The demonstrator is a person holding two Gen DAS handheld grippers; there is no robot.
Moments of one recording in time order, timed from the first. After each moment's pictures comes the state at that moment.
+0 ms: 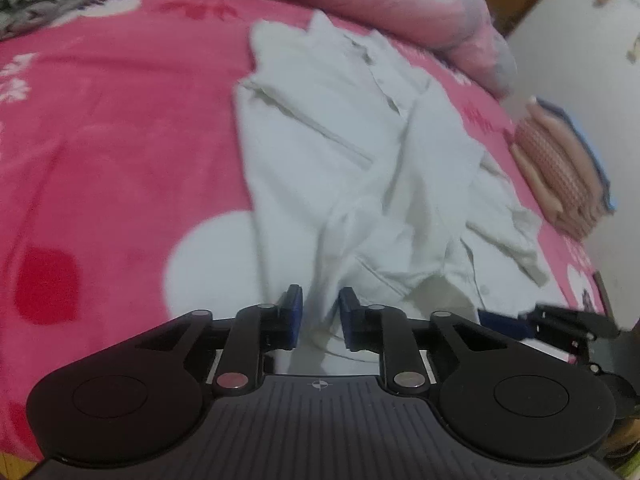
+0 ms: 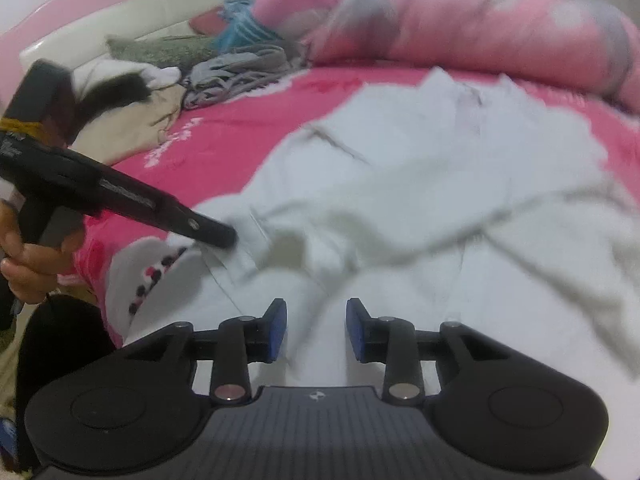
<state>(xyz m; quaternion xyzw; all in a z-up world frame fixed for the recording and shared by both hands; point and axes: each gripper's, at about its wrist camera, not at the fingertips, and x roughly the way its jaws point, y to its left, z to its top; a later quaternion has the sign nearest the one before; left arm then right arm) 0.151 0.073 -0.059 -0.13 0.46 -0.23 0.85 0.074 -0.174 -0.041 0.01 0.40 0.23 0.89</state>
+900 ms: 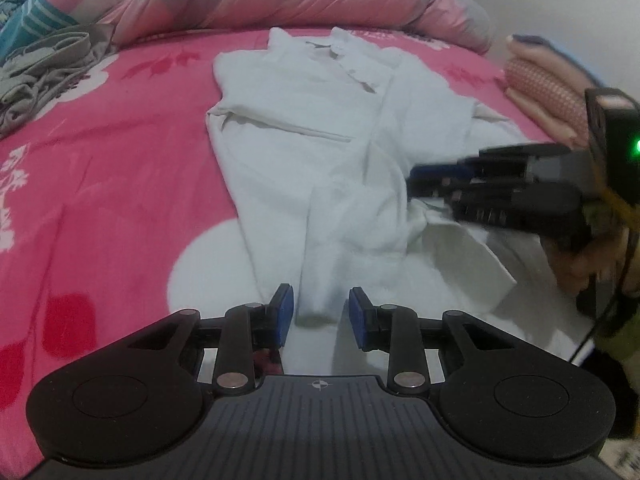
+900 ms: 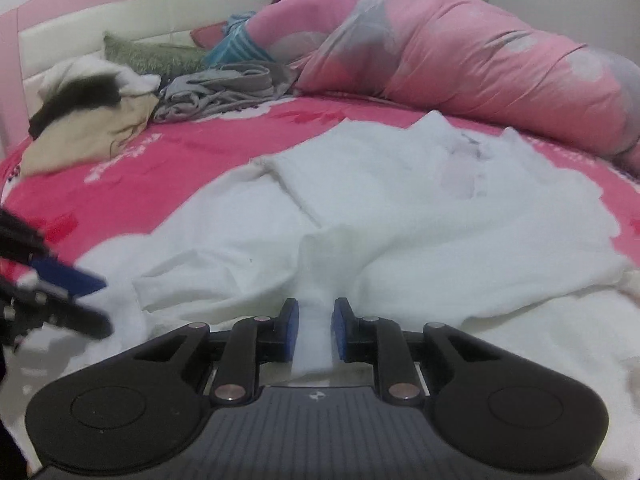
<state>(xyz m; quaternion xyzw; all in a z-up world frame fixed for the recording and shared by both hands) 0.117 0.042 -0.063 0.01 0.42 -0.25 0.87 0.140 -0.171 -0.067 -0.06 0.32 0.23 0.92</state>
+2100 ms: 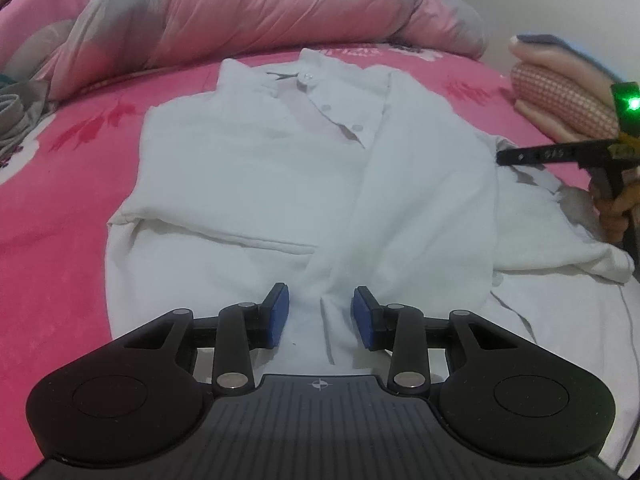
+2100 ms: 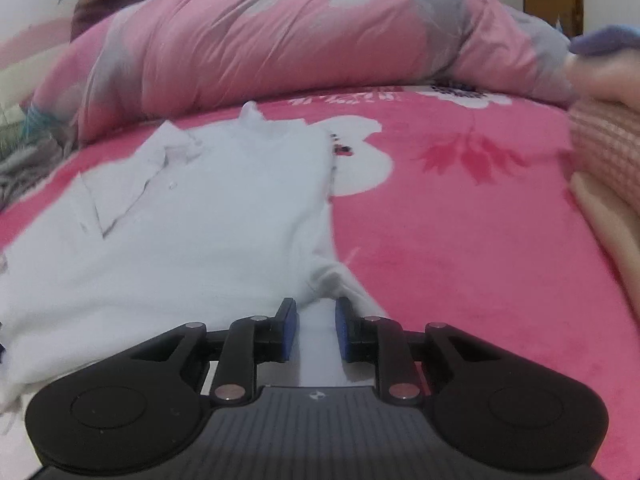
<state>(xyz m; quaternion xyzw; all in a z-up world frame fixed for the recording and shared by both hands) 0.226 -0.049 -0.082 0.06 0.39 -0.26 0.88 0.254 -0.397 -0.080 0.04 0.35 0.05 0.93</state>
